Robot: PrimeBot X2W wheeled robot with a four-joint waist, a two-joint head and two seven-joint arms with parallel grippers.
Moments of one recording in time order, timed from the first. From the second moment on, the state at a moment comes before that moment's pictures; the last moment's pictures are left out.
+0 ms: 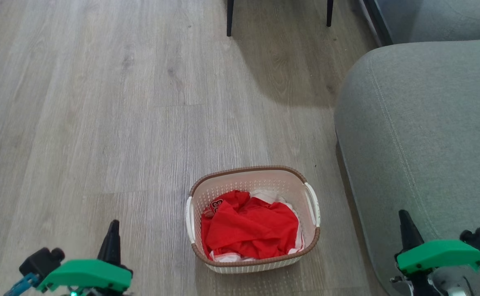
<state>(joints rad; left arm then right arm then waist) 0.09 0.06 -0.07 0.23 -0.94 -0.03 -0.10 0.02 -0.04 -0.02 0.27 0.95 0.13 -0.09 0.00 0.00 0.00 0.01</state>
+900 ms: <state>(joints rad) 0.03 0.06 -0.02 0.25 -1.25 -0.07 -0.02 -0.02 -0.05 -0.06 0.27 1.25 0.13 -0.01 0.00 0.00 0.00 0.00</state>
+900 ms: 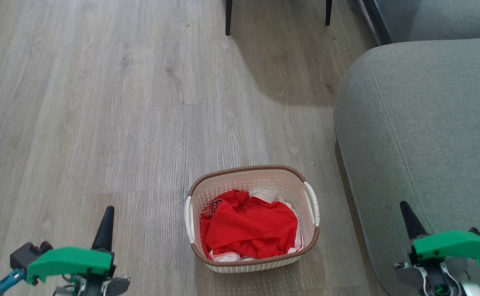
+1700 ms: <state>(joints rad) -0.01 0.06 0.02 0.27 -1.51 -0.11 0.05 -0.04 -0.05 -0.09 0.28 1.50 0.13 0.05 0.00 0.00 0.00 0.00</state>
